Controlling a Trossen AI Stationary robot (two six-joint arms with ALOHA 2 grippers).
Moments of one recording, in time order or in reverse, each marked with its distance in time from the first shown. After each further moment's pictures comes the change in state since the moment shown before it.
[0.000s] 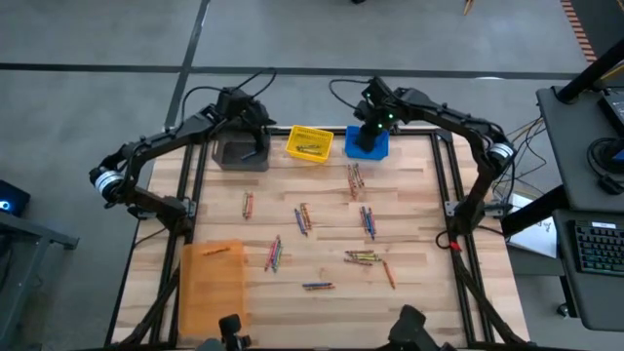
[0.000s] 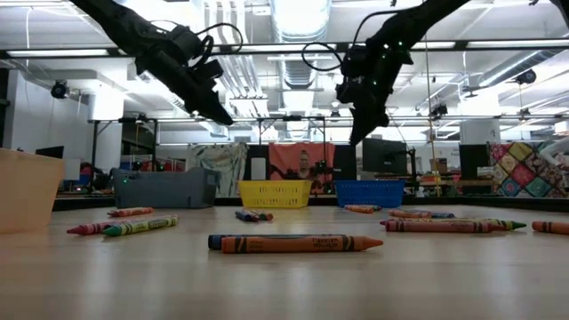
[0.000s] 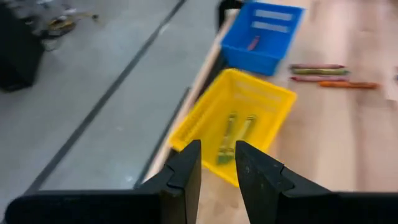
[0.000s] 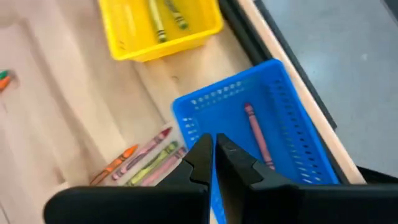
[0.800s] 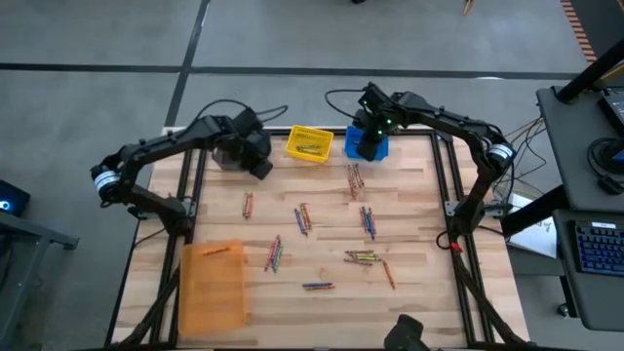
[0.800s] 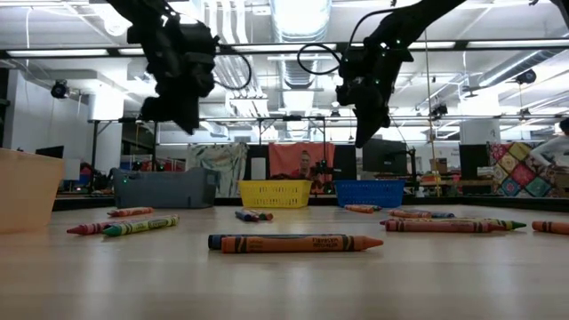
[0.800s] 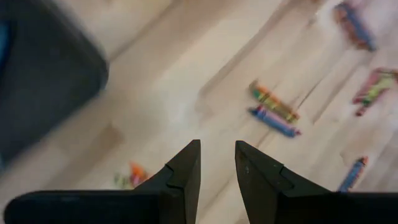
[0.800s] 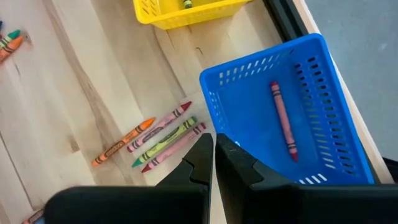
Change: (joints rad) left arm -0.214 0.000 0.128 -0.720 -0.010 -0.723; right arm 0.041 0.000 -0.009 -0.082 0.003 -0.035
